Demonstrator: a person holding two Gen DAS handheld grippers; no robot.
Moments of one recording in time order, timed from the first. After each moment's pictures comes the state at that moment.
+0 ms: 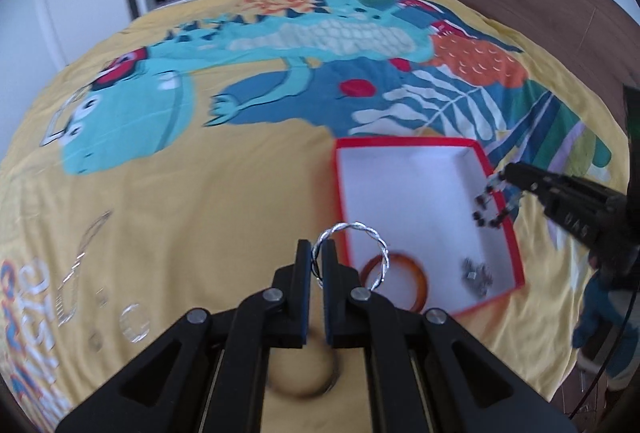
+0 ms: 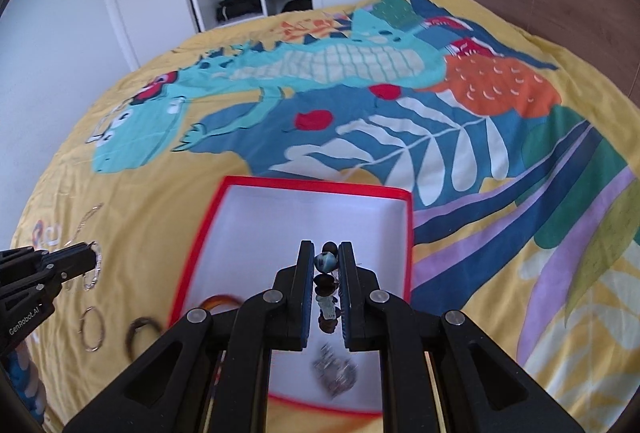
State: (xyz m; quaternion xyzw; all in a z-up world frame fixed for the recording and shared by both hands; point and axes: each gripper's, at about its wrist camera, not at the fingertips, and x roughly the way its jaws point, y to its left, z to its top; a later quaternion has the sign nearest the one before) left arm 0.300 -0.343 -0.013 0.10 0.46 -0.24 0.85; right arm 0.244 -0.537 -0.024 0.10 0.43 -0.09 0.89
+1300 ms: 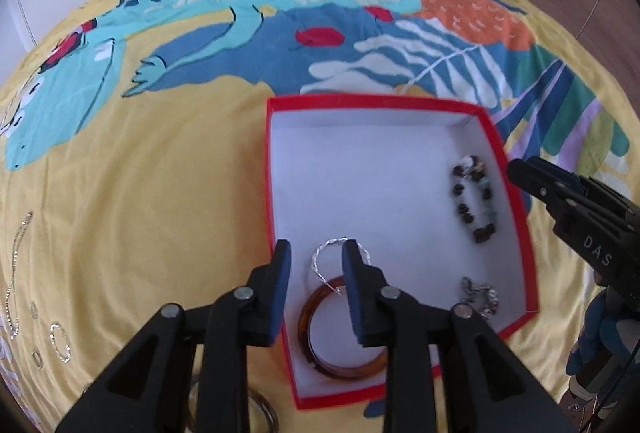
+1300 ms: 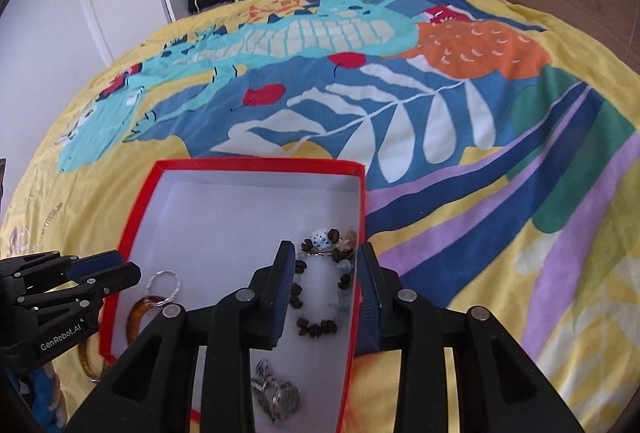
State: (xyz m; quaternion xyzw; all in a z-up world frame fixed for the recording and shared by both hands) left arm 0.319 -0.401 -0.073 0.10 0.51 -0.27 0.81; right arm 0.247 -0.574 -0.065 0.11 0.45 -0.13 0.88
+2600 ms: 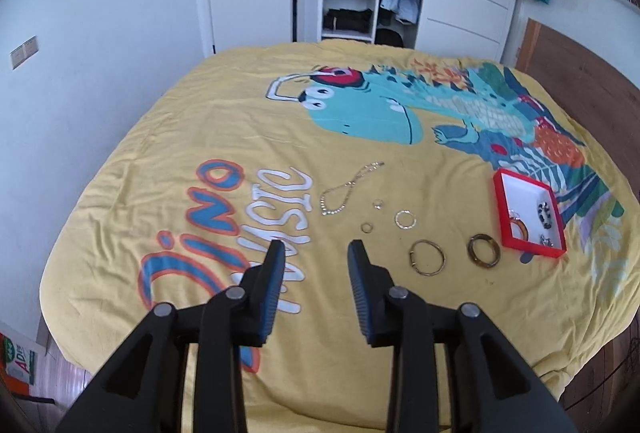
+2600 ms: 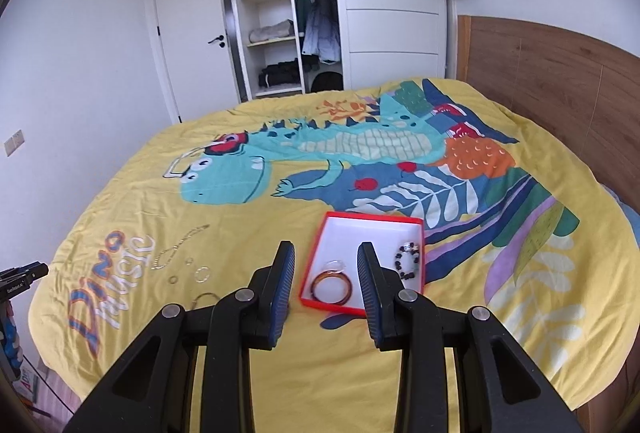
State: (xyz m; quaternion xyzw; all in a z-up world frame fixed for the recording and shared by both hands) left arm 0.126 0.058 0.117 0.00 0.39 -0.05 0.92; right arm 0.056 -0.398 0.153 0.08 0.32 -0.07 0.94
